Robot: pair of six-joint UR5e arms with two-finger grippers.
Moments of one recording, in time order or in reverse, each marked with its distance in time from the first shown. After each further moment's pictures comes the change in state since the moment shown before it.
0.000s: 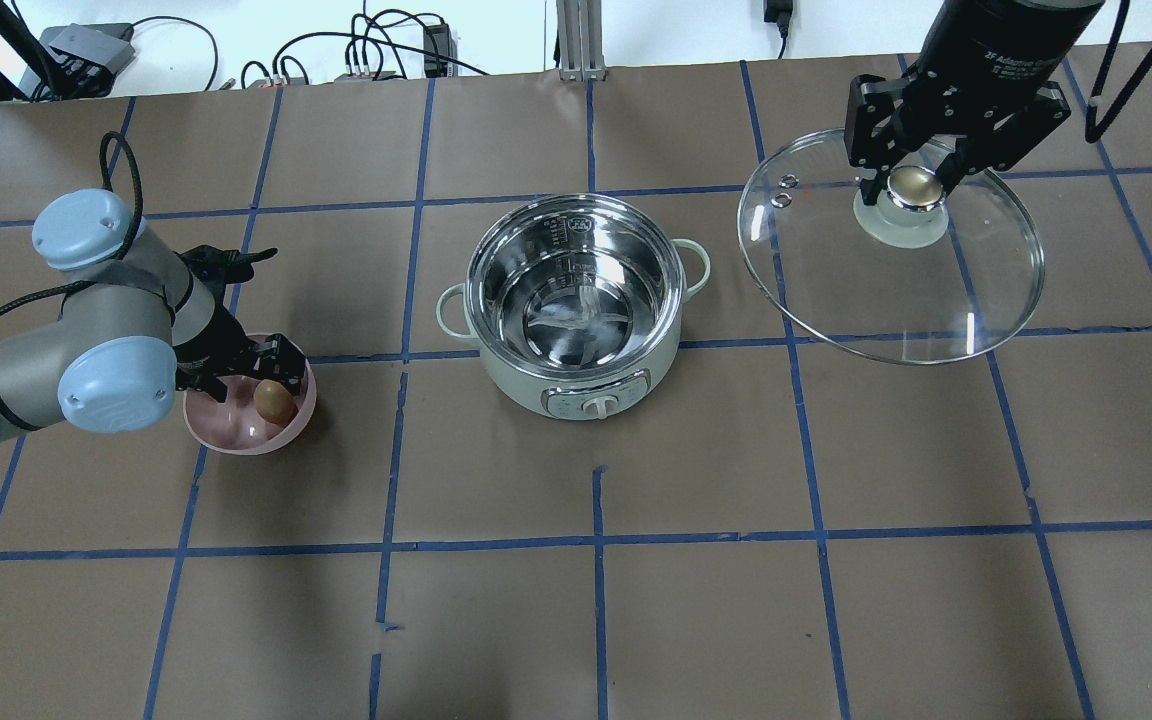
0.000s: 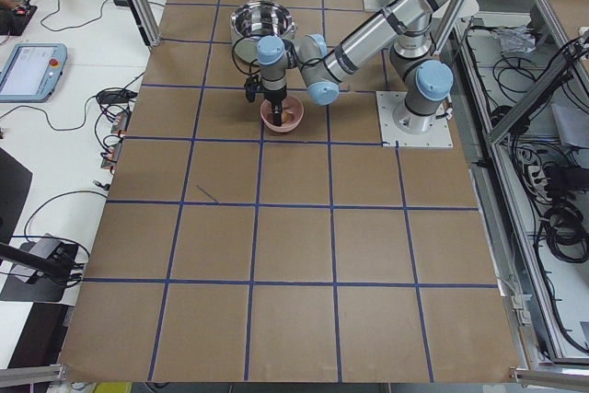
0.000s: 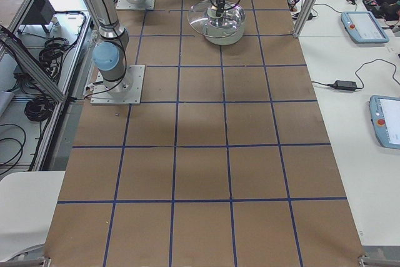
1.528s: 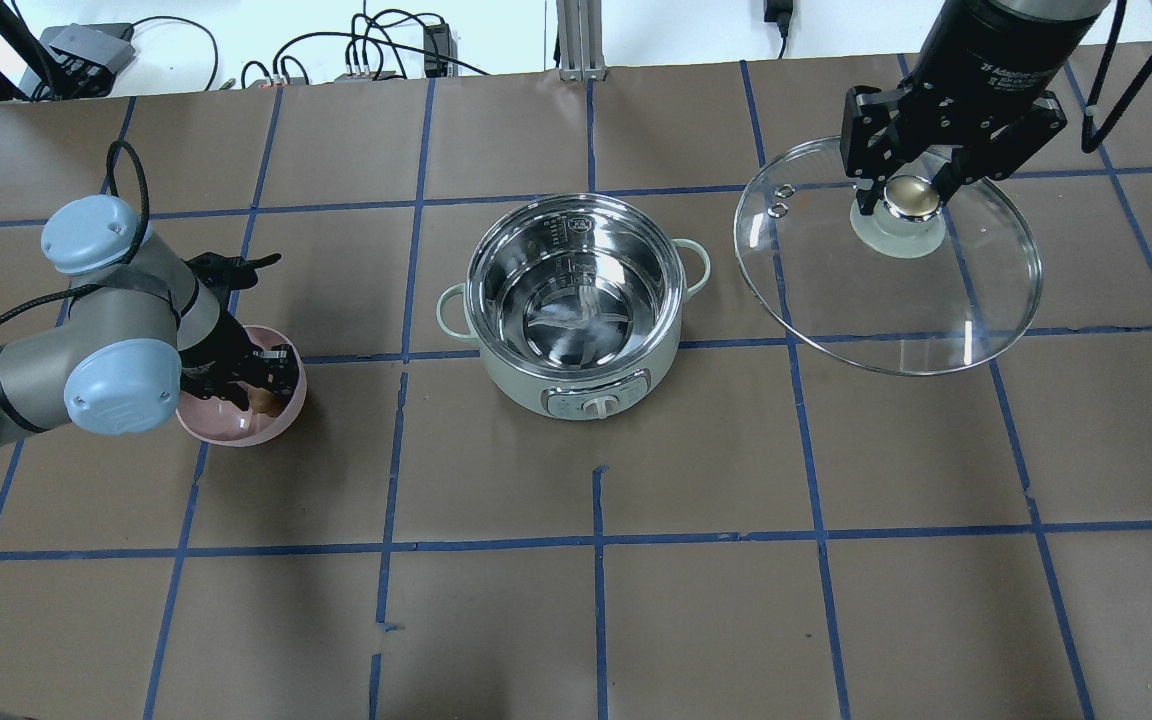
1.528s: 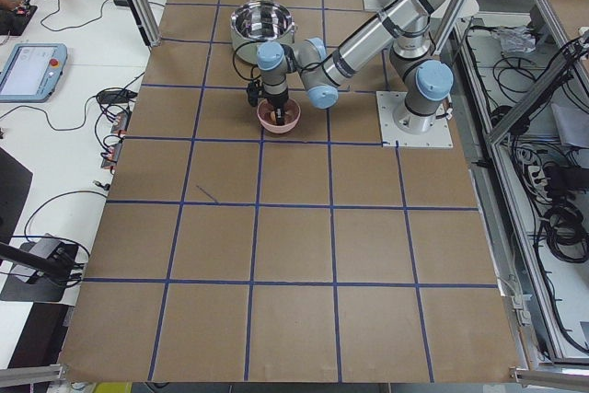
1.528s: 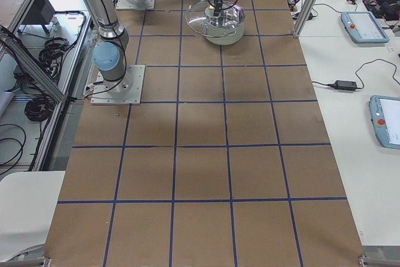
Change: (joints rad) left arm 0.000 -0.005 -0.002 -0.001 -0.002 -0.012; right arm 0.002 -0.007 0.015 -0.002 -0.003 -0.009
